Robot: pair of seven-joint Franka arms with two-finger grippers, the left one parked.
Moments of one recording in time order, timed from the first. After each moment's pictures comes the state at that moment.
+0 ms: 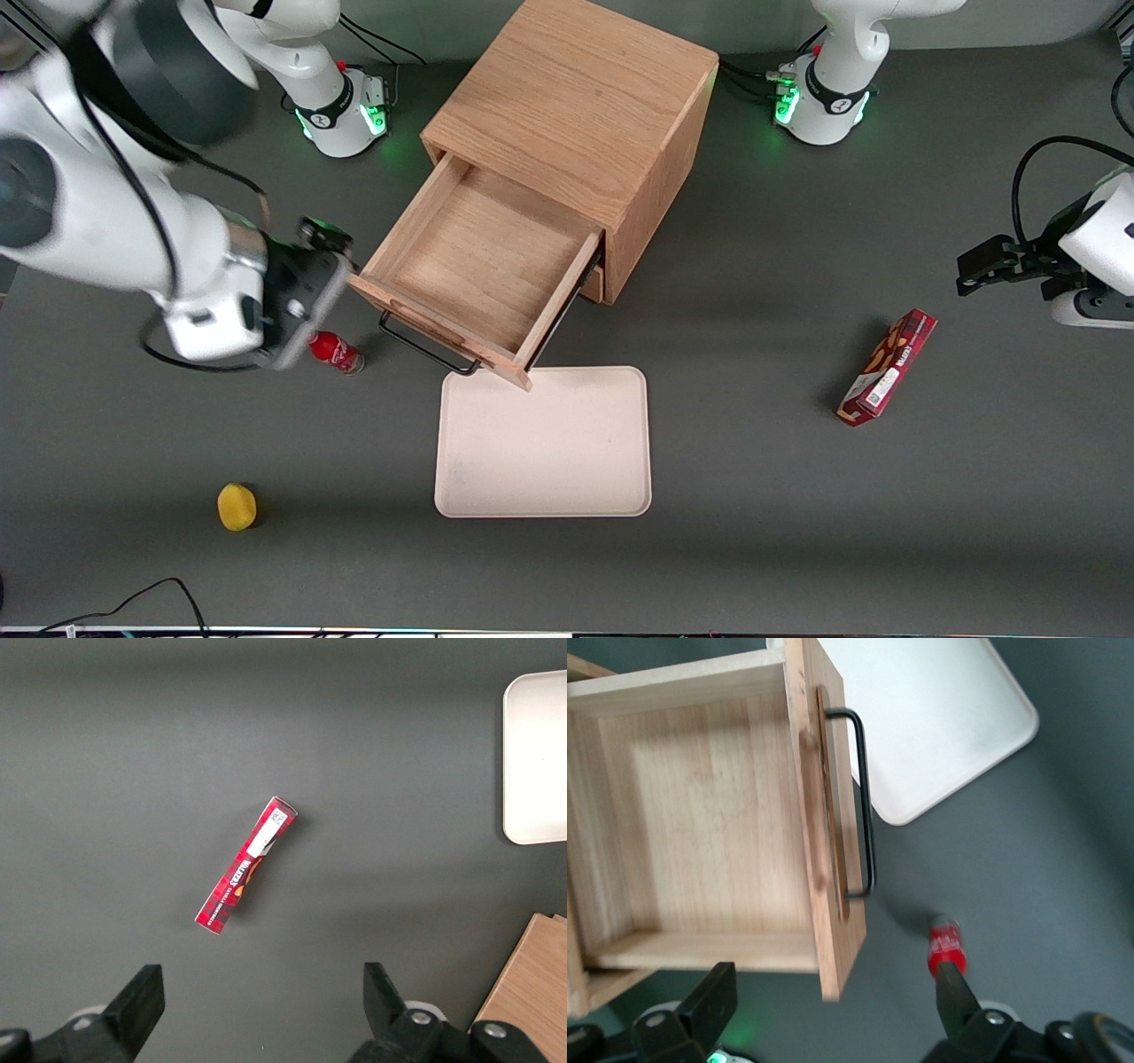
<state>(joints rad) 0.02 0.39 0.38 -1.12 0.01 1.35 -0.54</state>
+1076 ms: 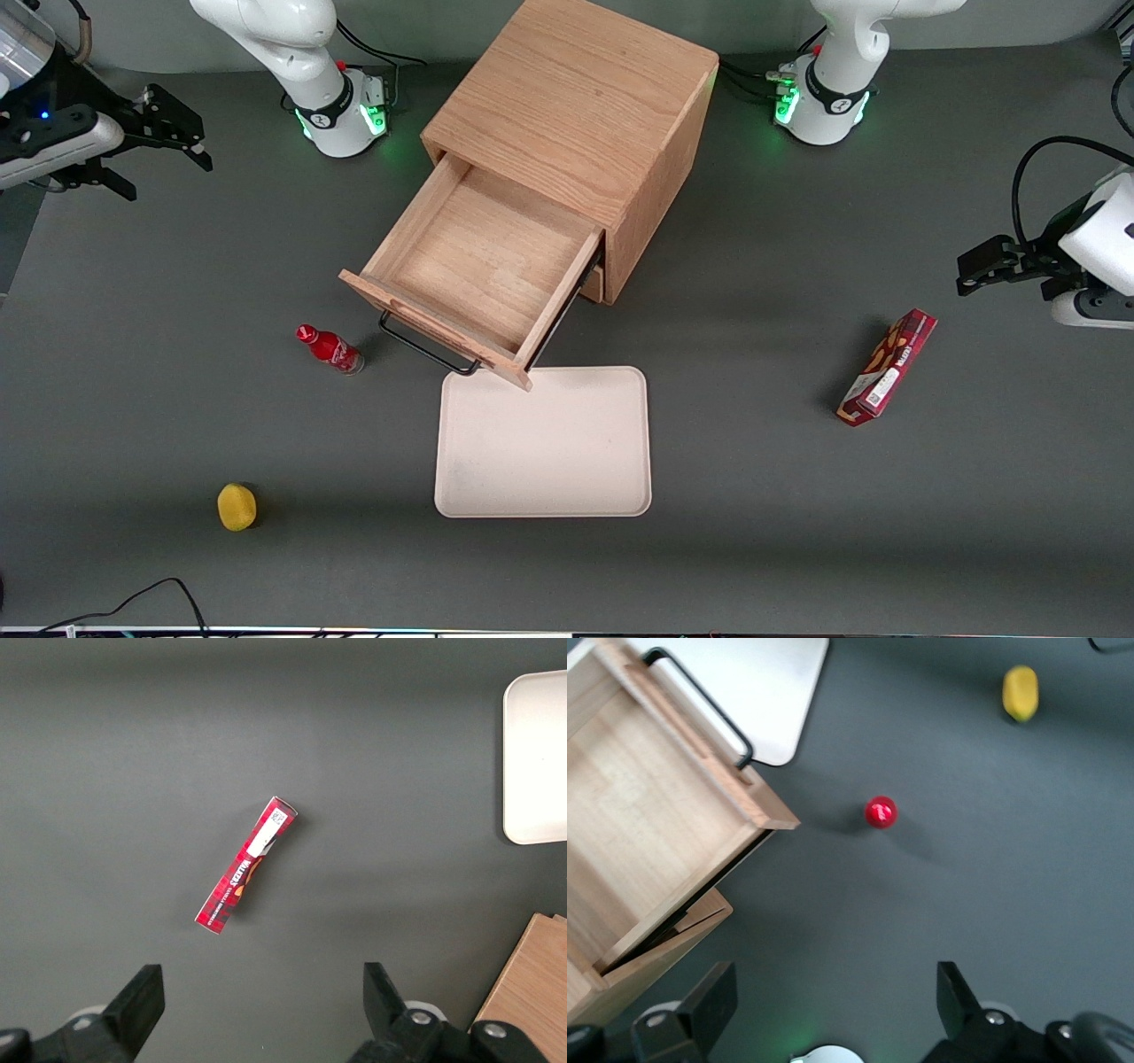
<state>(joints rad) -0.37 -0.28 0.37 -1.75 0.16 1.50 -0.27</state>
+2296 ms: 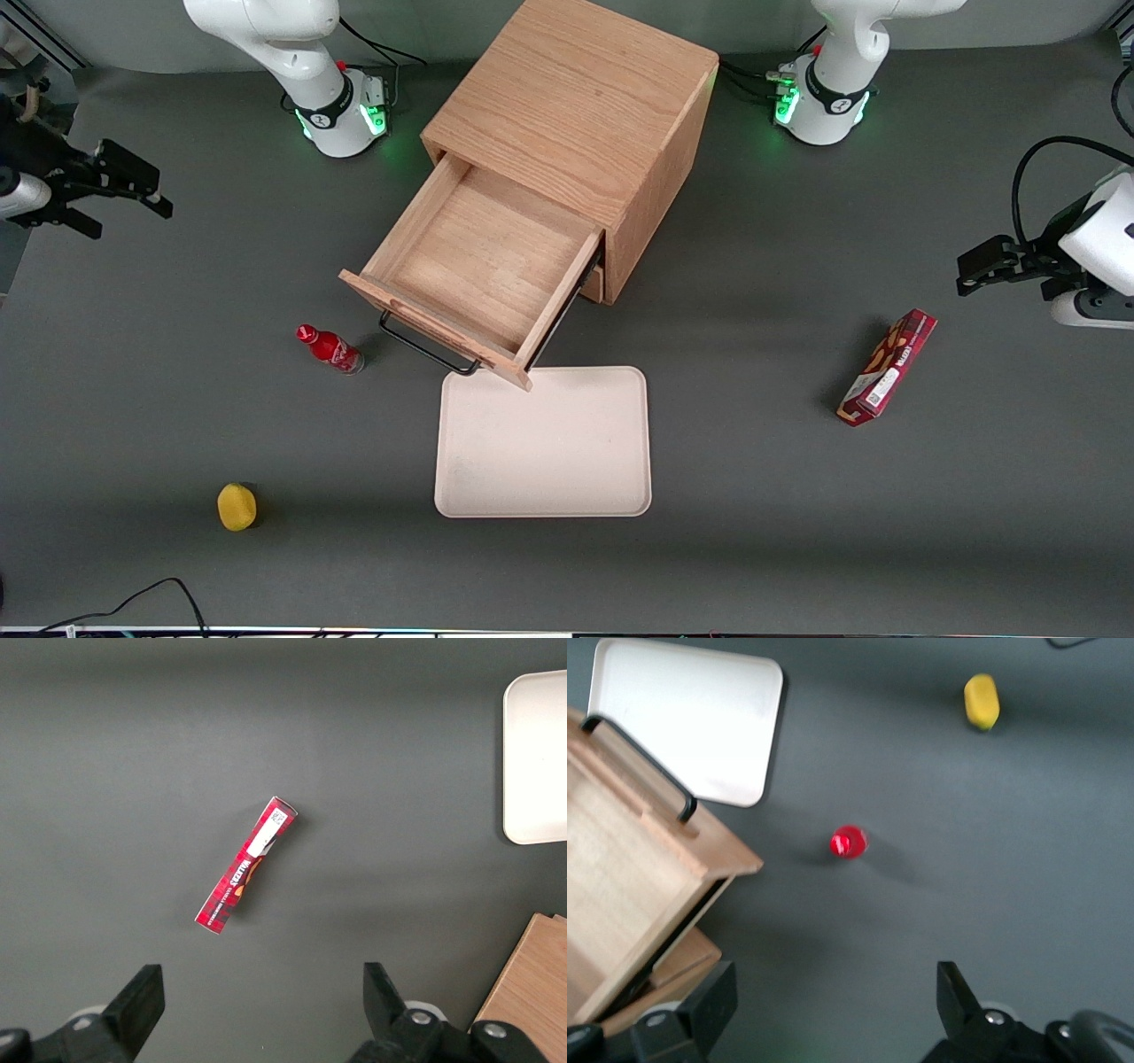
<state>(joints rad) -0.07 -0.19 0.04 -1.77 0.12 1.65 -0.21</state>
